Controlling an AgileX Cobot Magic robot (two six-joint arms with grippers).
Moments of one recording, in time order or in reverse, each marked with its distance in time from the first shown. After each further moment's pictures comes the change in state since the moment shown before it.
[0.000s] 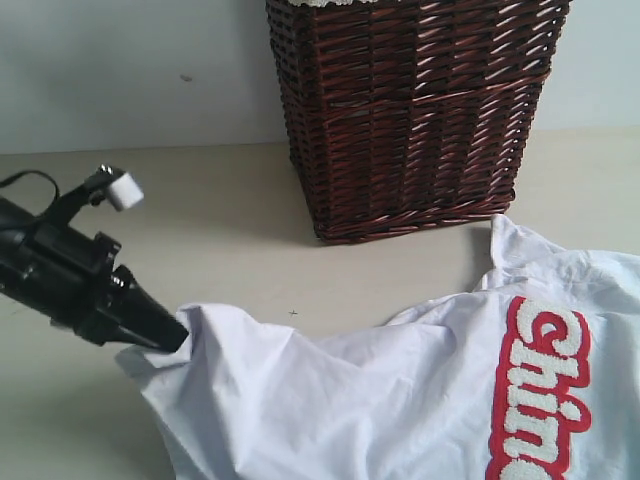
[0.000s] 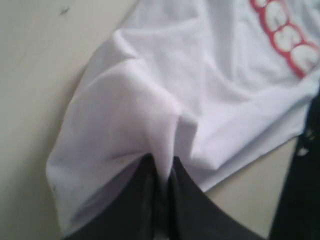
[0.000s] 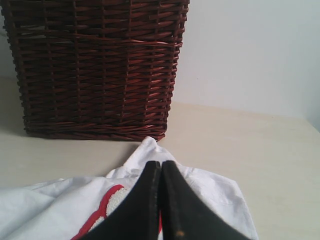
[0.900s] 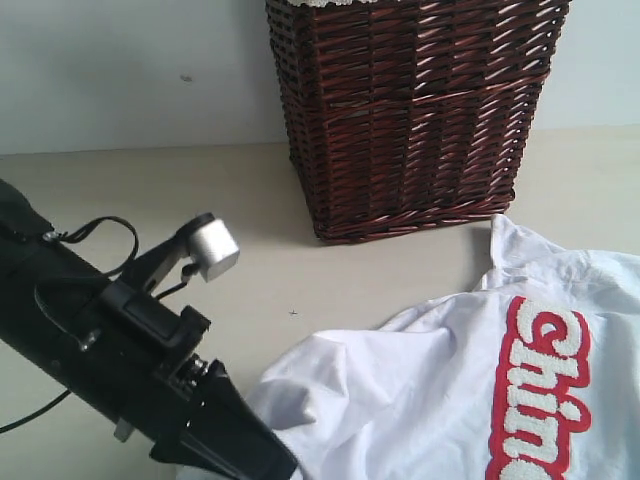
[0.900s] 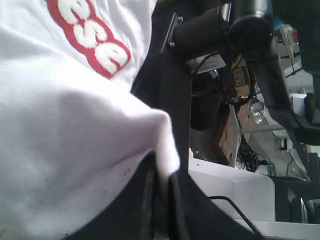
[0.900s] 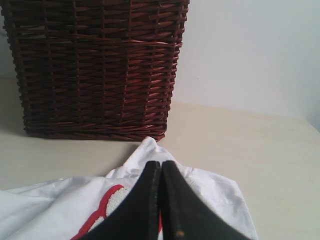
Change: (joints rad) left arm -0.312 -0.049 0.110 -0.264 0.210 -0.186; right arm 0.000 0.000 0.000 0.000 0.000 0.000
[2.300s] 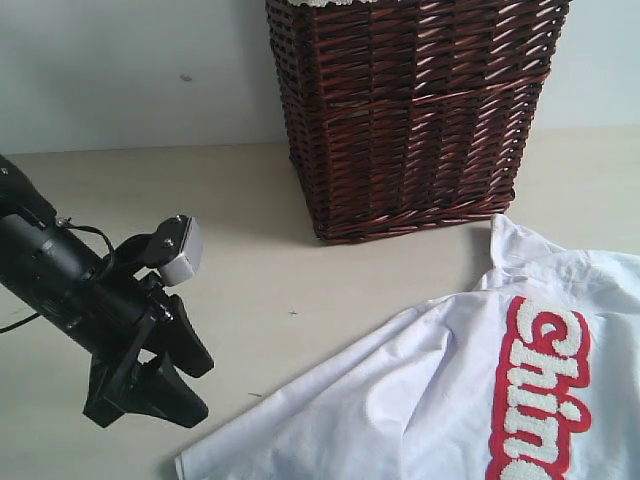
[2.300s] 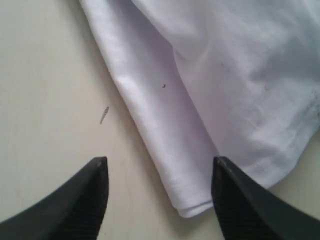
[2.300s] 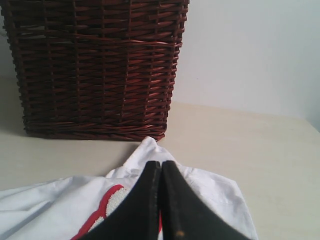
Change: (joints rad) left arm 0.202 0.210 -0.146 0.350 -0.259 0.570; right arm 0.000 0.000 0.000 0.000 0.000 0.000
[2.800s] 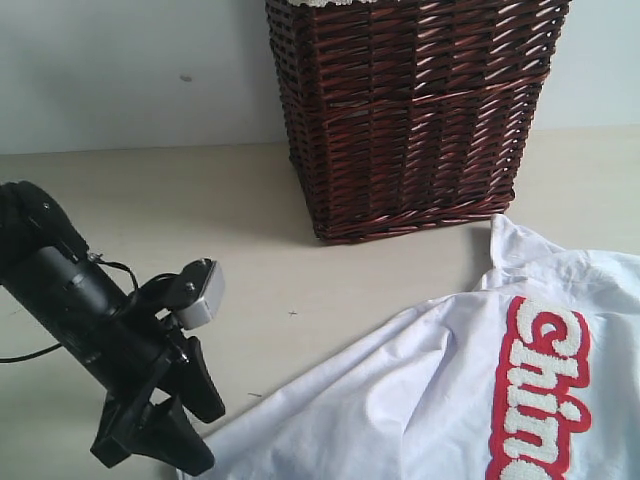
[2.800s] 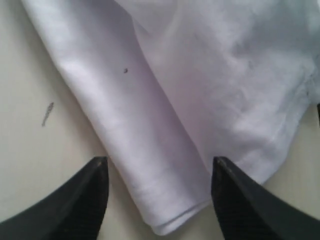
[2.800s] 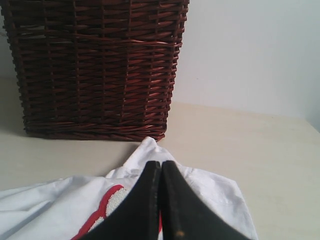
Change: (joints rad) left arm -0.051 0.102 0.005 0.003 0.021 0.059; right arm 0.000 0.000 0.000 0.000 0.000 0.000
